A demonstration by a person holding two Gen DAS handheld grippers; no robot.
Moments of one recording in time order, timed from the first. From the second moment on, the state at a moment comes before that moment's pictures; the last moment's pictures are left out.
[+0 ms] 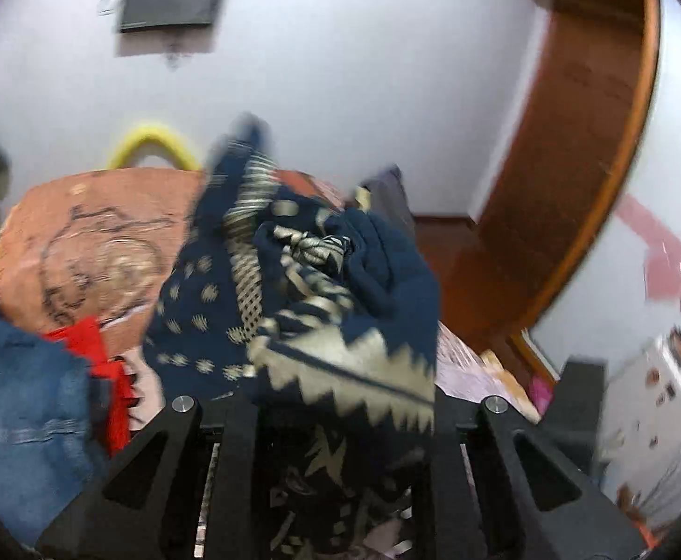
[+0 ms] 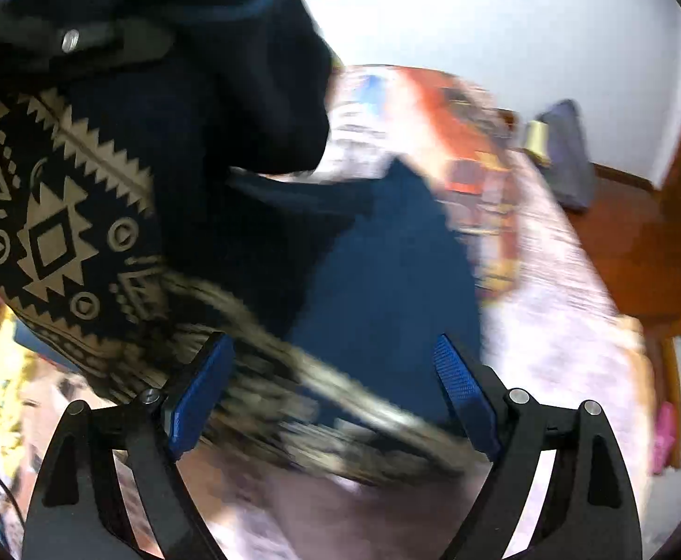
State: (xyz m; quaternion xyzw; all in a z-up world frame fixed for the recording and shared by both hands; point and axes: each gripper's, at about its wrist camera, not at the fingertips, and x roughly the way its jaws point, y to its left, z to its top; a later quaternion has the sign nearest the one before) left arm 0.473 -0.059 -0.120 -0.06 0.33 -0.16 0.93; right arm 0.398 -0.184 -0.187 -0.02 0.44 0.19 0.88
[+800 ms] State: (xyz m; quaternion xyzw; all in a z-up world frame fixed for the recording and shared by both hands) left arm 0.427 -0.127 -0.185 0.01 0.49 -0.26 0.84; right arm 0.364 -0.300 -0.154 0.01 0.42 0.12 0.90
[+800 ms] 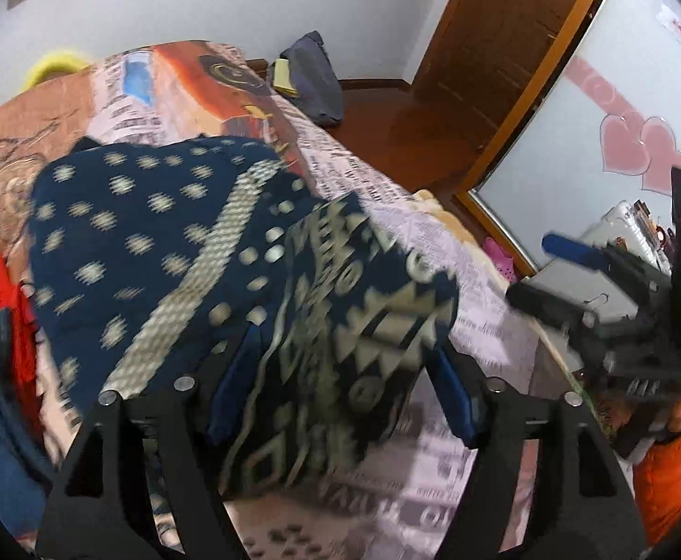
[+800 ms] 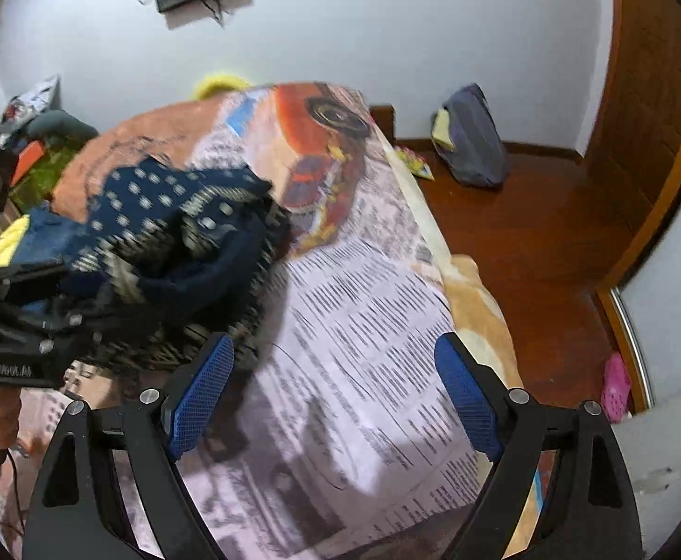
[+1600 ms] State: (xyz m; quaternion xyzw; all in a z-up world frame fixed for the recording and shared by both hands) left arm 0.415 0.021 -0.181 -0.09 0.49 -0.15 0.86; right arm 0.441 -0.199 -0.188 0.01 0.48 0.25 0.84
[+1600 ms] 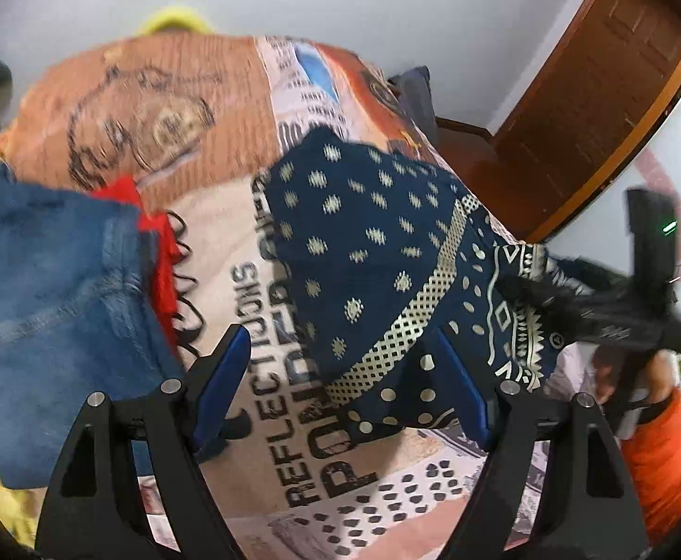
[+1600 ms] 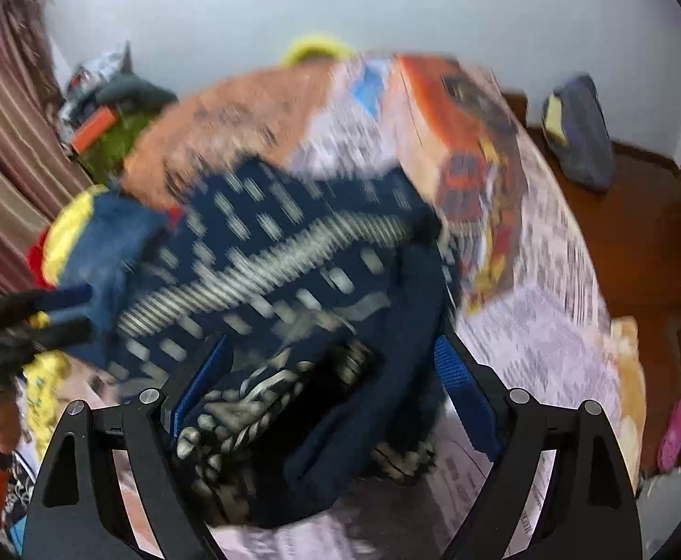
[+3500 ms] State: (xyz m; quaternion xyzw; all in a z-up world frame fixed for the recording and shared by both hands) left arm 0.376 0.268 -0.124 -0.23 0.40 -0.10 0.88; right arm 0.427 0.040 -0.141 0.09 0.46 0.42 0.78
